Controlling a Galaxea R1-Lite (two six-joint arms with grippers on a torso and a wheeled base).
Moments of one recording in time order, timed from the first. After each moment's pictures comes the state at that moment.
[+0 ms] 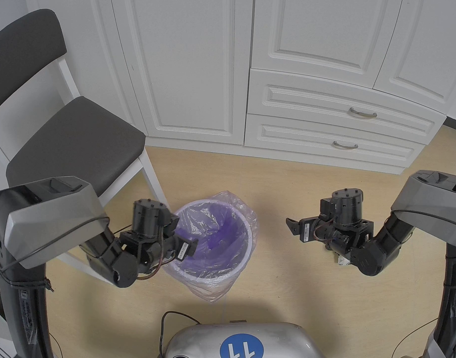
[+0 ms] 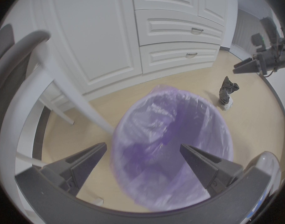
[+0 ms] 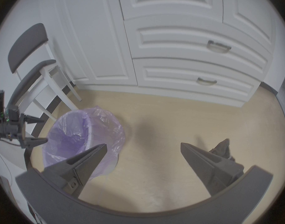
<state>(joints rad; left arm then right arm) -0.43 2.27 -0.84 -0.90 0.16 0.21 0.41 2.24 -0.84 -1.00 -0.18 0.12</state>
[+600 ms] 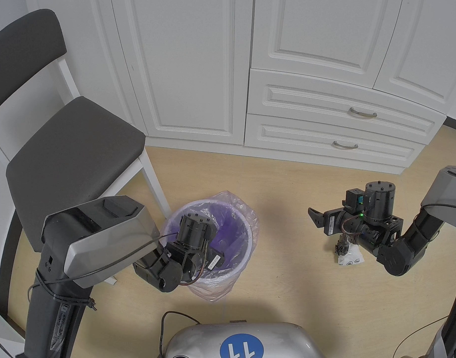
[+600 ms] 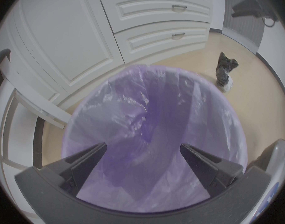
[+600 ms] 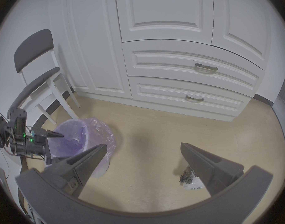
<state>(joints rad) -0.56 2.50 -1.14 -0.76 0.29 0.27 0.33 2.09 -0.66 -1.13 -0.14 0.02</state>
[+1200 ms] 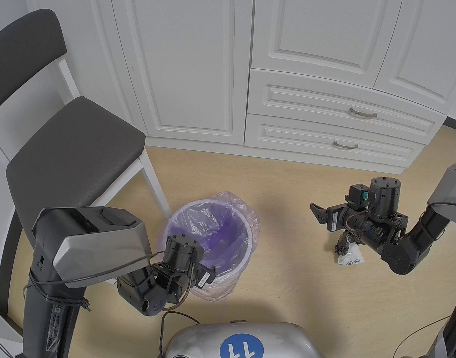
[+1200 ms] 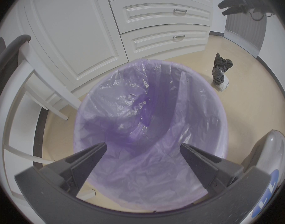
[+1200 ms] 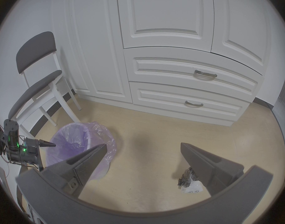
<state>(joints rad) -0.58 2.45 -0.84 -1.02 0.31 0.23 0.33 2.04 -0.65 -1.13 -0.14 0.00</state>
